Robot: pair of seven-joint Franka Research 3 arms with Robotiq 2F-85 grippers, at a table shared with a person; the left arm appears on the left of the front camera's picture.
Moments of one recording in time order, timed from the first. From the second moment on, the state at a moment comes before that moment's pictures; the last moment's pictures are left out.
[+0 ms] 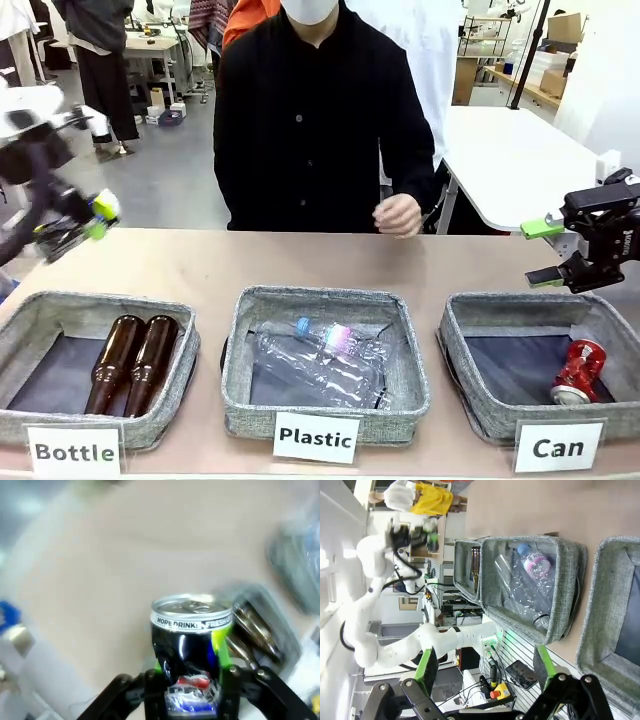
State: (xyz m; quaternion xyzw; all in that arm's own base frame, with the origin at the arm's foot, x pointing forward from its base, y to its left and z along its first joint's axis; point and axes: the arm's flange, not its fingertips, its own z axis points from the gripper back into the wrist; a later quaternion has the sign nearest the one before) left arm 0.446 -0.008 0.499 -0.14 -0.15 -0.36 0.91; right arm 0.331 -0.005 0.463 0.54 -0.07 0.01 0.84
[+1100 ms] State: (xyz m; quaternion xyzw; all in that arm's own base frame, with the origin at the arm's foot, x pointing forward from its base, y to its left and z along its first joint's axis) left arm 0.339 -0.084 0.504 -0.19 -0.18 -0.47 0.84; right arm 0.329 -0.008 0.471 0.51 -0.08 0.02 0.85
